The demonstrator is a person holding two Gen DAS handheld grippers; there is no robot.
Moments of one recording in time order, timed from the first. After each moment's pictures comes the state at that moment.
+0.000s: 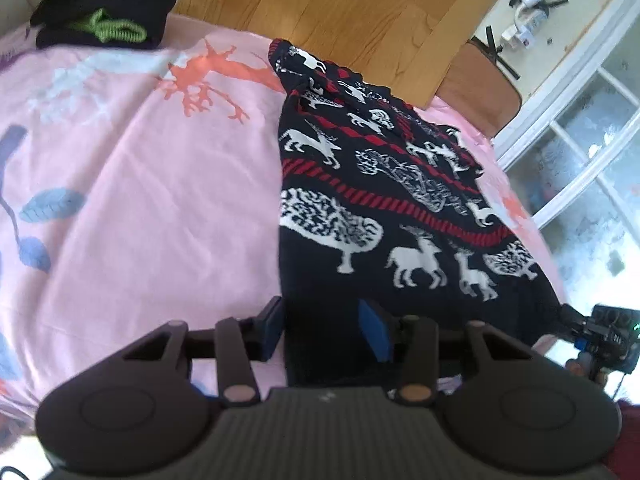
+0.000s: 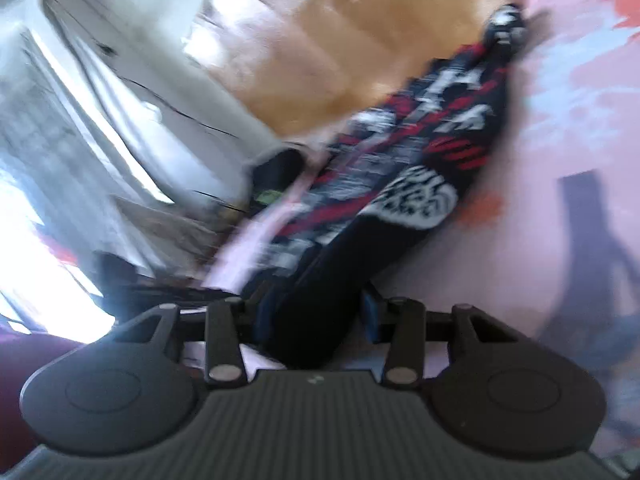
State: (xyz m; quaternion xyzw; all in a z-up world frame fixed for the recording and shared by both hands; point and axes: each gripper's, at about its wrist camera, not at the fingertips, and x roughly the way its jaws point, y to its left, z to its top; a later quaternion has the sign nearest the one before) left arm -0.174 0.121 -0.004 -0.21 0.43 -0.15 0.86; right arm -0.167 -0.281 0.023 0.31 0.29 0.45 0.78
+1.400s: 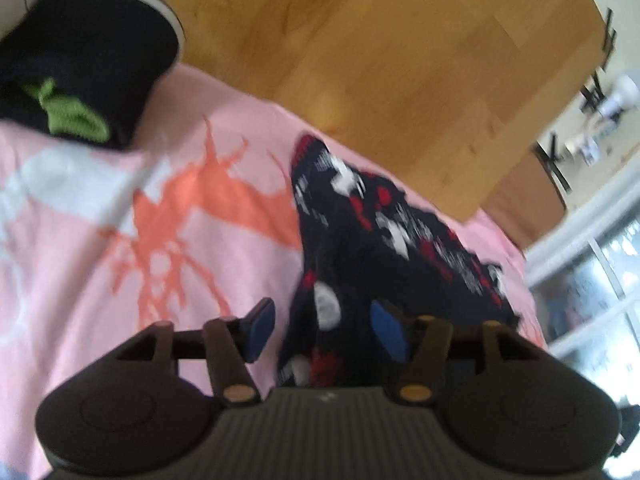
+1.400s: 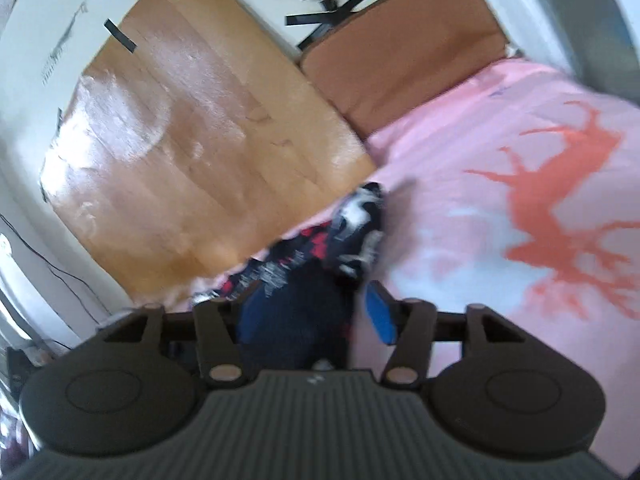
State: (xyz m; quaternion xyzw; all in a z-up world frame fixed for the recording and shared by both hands) left arm -0.015 0.122 0.016 -0.28 0.38 -0.09 0.87; right arm -0.054 -0.325 0.065 0.29 0.25 0.16 0.91
